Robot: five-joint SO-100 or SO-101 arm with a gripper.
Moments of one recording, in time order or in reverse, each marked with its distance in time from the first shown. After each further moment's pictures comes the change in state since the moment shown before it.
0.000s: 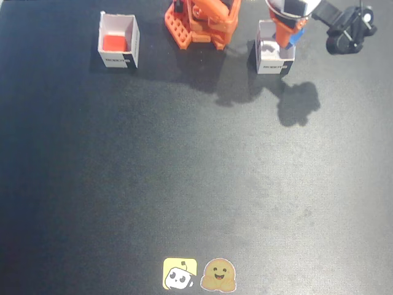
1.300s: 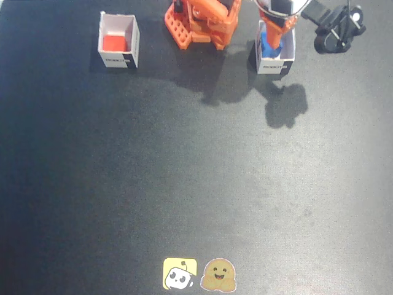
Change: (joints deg) arm 1.9 7.5 4.0 1.1 0.3
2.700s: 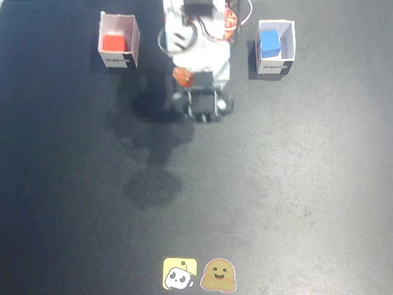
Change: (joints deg) arm 73.0 9.8 6.3 -12.4 -25.3
